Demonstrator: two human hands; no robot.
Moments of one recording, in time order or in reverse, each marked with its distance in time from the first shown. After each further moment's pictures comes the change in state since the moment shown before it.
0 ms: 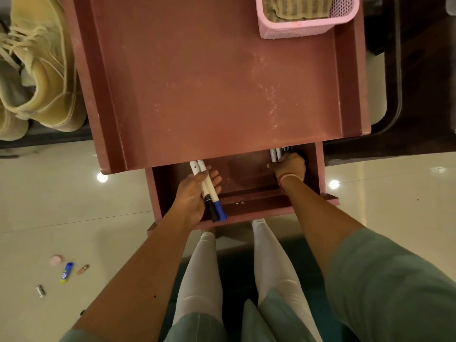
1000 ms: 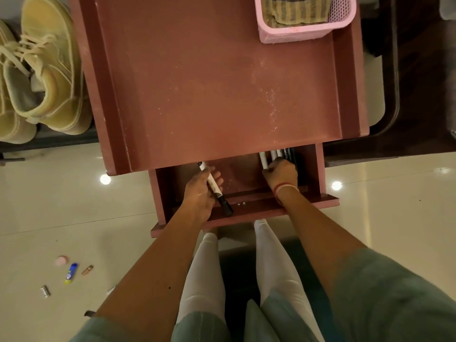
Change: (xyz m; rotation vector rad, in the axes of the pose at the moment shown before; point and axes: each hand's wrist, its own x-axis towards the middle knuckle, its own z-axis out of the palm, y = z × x) left_hand 0.000 -0.001 0.016 0.031 0.138 -0.023; right_hand -0.027 -0.003 0.006 -0.037 -0.023 -0.163
